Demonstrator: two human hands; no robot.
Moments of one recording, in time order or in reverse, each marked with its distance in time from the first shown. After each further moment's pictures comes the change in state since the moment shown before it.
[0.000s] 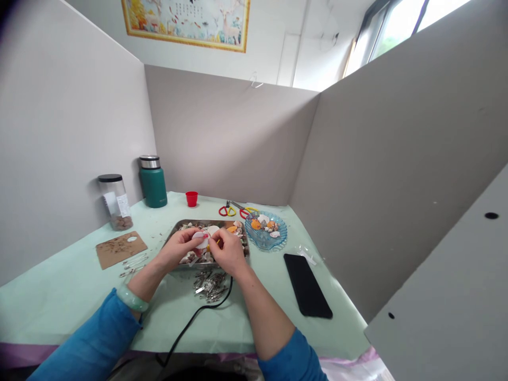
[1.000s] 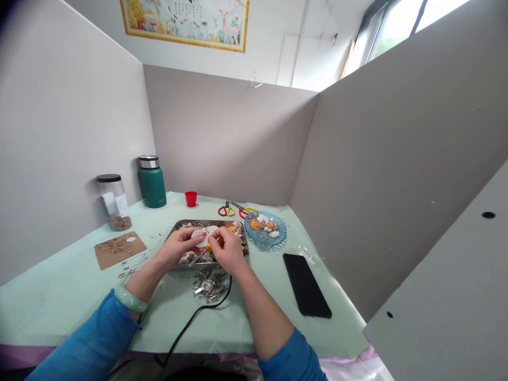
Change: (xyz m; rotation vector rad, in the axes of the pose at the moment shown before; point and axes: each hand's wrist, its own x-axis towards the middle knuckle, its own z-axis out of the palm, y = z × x) left_hand 0.003 -0.004 -0.003 -0.085 0.005 -0.022; right_hand 0.000 0.004 0.000 0.059 0.012 0.014
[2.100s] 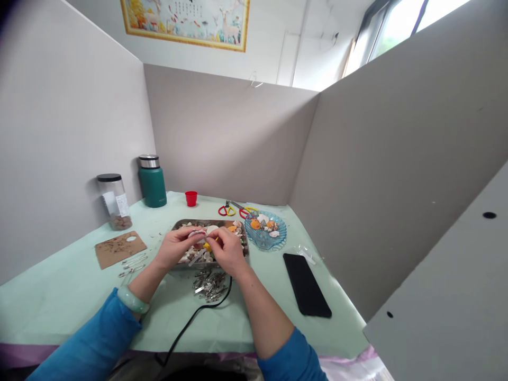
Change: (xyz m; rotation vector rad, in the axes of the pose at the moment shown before) left_hand -0.003 -0.002 0.003 0.165 0.169 0.220; right_hand -0.001 -0.006 -0.003 0.000 -0.004 -0.138
